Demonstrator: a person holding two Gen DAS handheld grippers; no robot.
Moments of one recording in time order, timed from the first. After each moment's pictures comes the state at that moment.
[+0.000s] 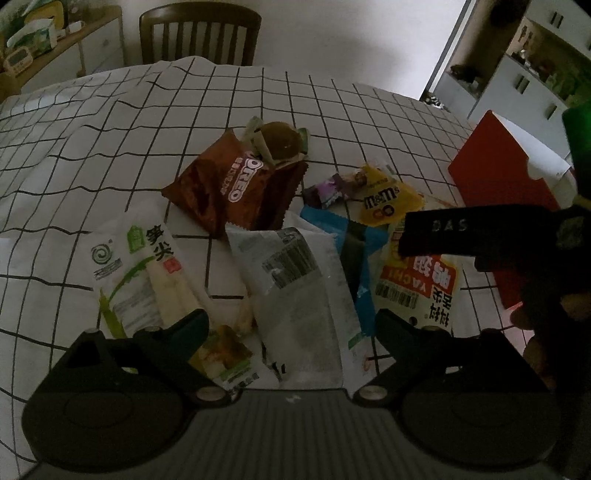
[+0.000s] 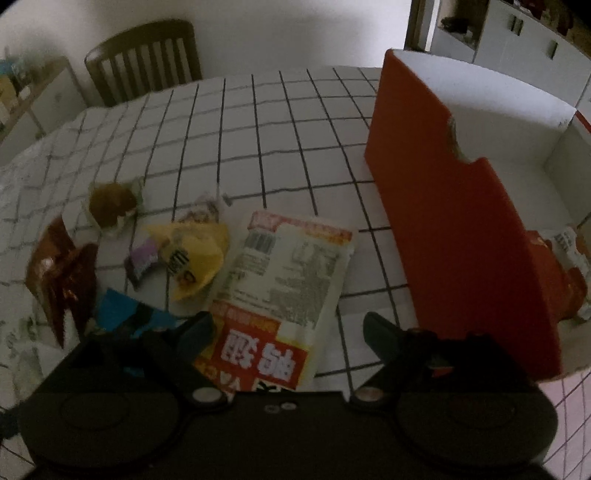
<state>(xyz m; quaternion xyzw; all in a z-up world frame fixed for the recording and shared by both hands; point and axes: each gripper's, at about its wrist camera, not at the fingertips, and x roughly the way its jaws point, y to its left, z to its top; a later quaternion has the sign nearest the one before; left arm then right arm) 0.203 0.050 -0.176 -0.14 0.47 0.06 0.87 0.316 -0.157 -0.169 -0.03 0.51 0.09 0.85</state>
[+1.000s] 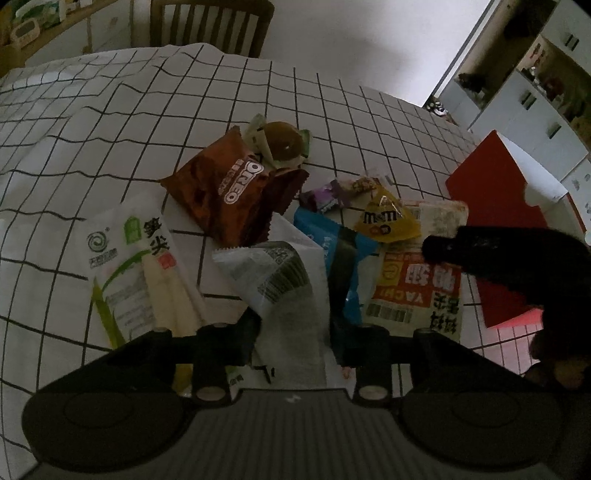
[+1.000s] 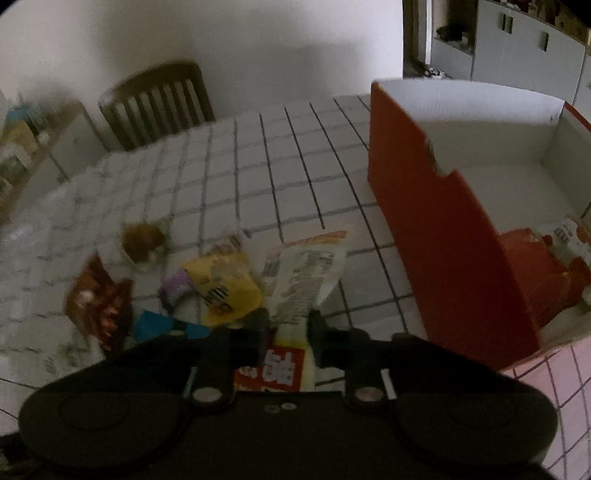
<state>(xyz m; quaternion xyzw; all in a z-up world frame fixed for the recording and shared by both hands) 0.206 0.057 -0.168 -0.19 0.48 0.06 0.85 0.299 -0.174 -0.147 0.04 0.46 0.12 0.88</state>
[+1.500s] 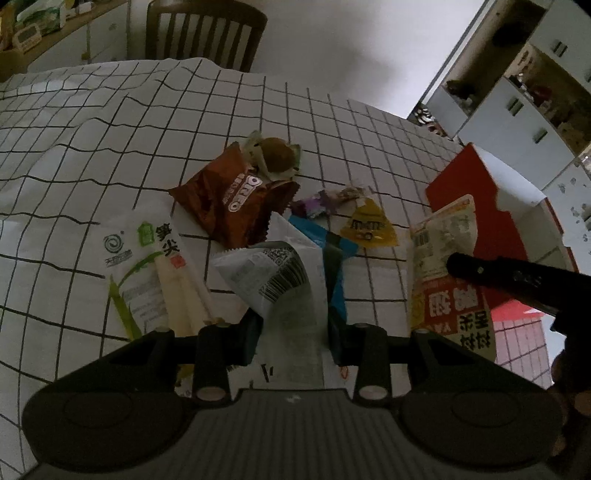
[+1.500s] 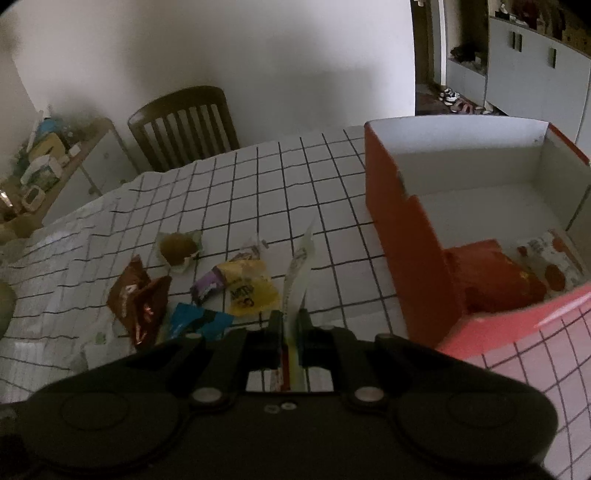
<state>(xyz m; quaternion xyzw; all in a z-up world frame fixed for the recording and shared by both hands) 0.184 0.060 -0.142 -0.19 0.47 0.04 0.86 0.261 -0.199 -0.110 0.04 0.43 0.16 0.89</state>
